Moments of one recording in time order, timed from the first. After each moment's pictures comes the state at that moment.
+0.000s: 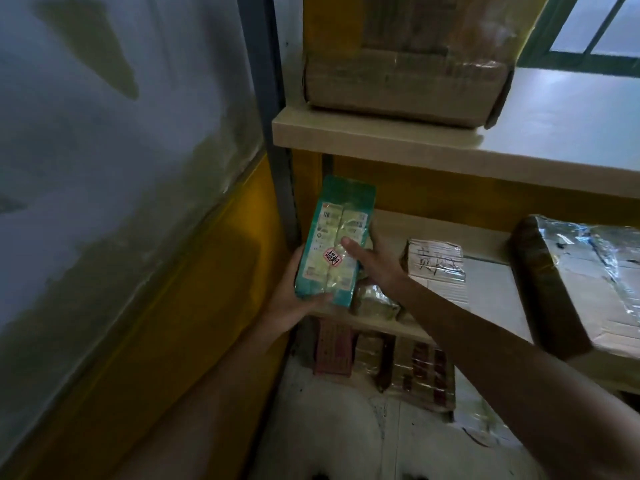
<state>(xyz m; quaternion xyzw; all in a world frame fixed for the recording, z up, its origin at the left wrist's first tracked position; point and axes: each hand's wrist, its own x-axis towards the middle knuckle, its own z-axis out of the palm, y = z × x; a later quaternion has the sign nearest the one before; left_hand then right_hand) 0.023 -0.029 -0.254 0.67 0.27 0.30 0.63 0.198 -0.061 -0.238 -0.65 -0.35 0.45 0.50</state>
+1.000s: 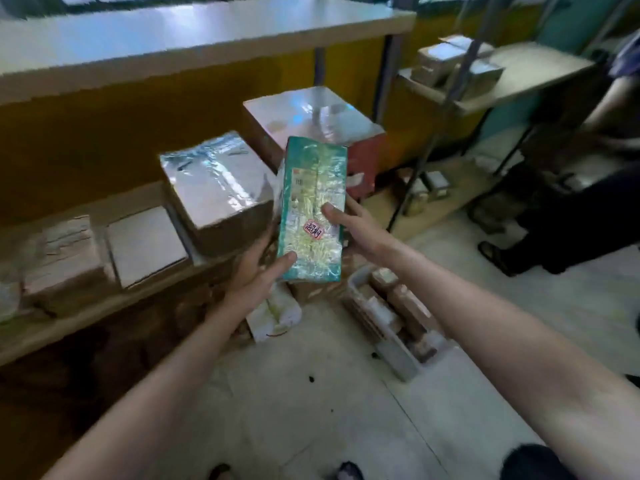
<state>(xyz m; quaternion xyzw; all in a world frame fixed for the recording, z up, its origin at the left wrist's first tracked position) 0.297 -0.435 -0.245 0.78 0.10 0.07 0.61 0.406 -0.604 -0.209 -0.72 -0.11 0.25 0.64</state>
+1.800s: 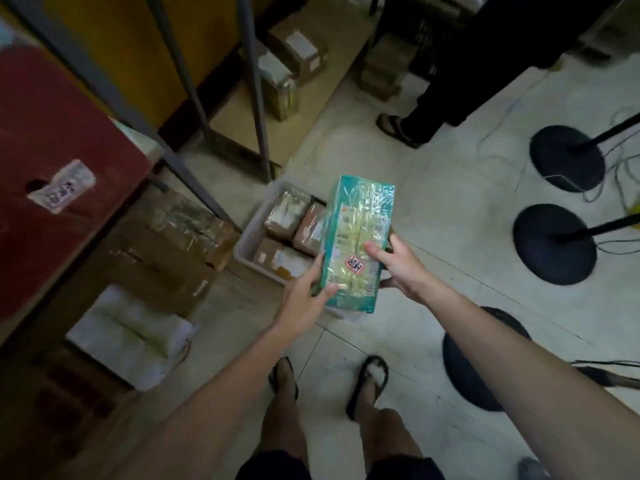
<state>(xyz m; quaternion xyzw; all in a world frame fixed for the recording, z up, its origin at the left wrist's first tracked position) 0.532 -0.730 -0.460 0.79 -0.04 -0.29 0.54 0.544 -0.920 -0.444 -0.67 0.32 0.21 0.64</state>
